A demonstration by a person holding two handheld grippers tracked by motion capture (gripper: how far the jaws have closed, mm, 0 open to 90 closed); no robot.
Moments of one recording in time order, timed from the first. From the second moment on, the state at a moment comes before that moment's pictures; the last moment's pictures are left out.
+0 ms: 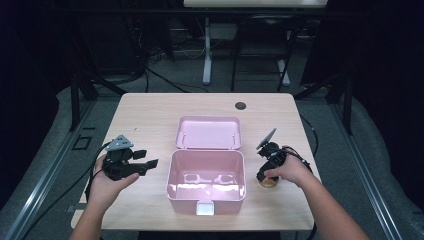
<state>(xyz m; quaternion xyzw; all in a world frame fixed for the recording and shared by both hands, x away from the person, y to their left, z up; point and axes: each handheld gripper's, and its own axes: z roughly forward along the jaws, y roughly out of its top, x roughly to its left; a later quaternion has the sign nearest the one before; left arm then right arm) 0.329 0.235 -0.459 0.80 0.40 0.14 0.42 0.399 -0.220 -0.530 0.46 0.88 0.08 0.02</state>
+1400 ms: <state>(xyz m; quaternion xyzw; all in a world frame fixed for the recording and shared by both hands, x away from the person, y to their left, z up) 0.331 0.237 -0.460 0.80 0.40 0.13 0.42 0.401 -0.225 -0.552 0.48 0.87 0.06 -0.01</state>
